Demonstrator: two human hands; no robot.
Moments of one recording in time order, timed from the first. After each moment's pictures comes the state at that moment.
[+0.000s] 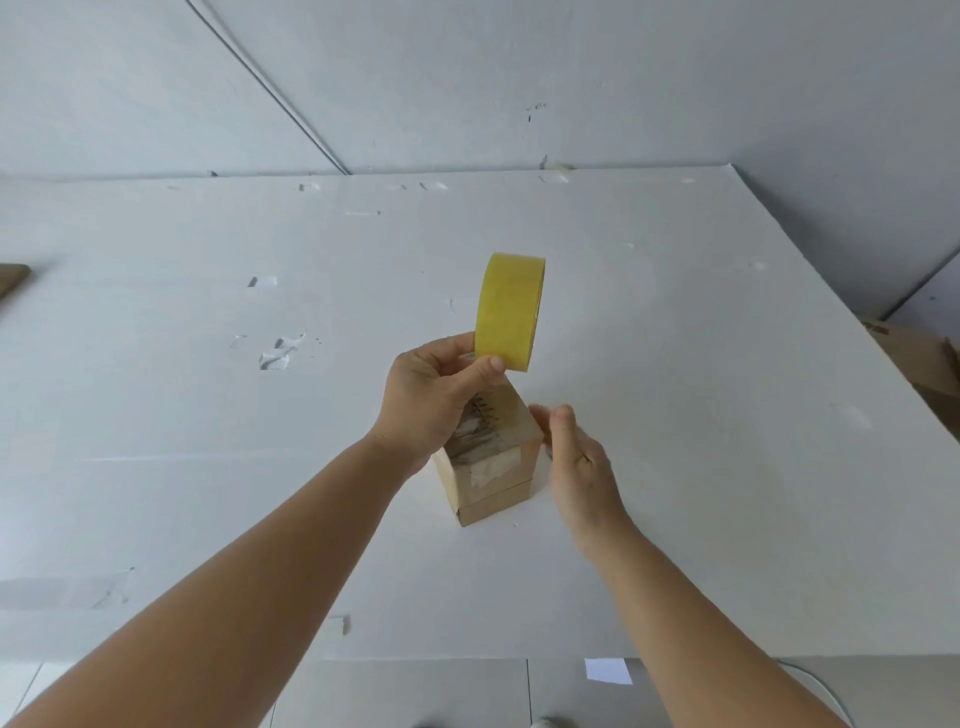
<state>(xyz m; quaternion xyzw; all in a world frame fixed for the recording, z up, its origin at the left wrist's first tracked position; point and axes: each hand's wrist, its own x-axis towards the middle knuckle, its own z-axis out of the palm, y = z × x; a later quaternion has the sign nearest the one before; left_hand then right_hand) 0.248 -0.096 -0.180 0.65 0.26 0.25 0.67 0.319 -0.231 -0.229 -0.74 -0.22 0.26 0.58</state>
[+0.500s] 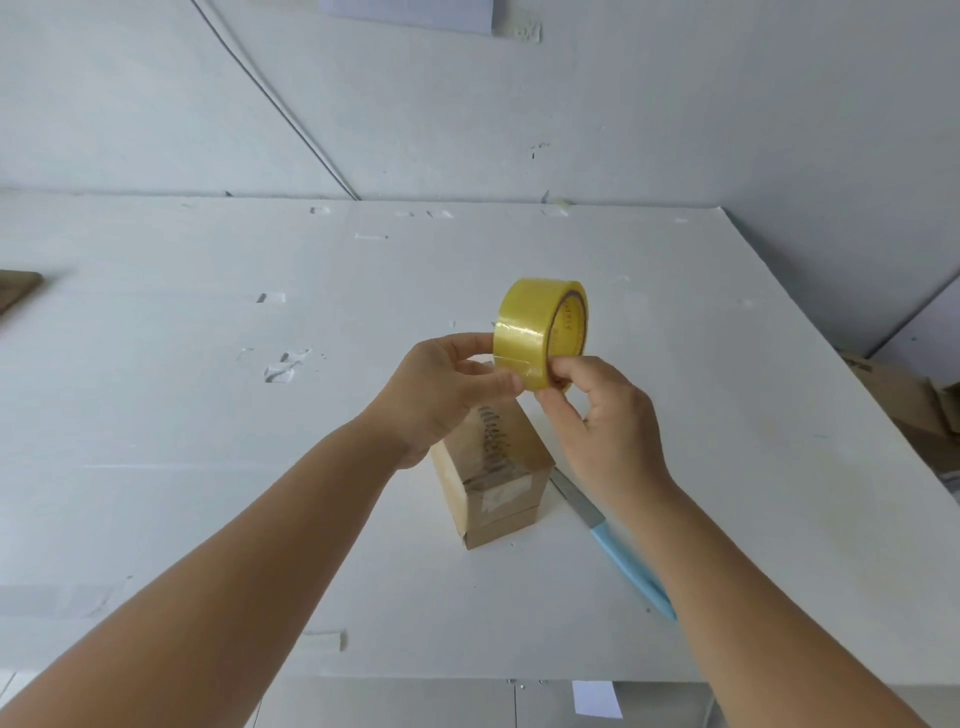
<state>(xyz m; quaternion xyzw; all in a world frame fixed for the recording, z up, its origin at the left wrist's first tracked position) 0.242 -0.085 -0.141 0.67 0.19 0.13 0.70 0.345 -0.227 -0.168 -0.77 -0.44 -0.08 0.46</state>
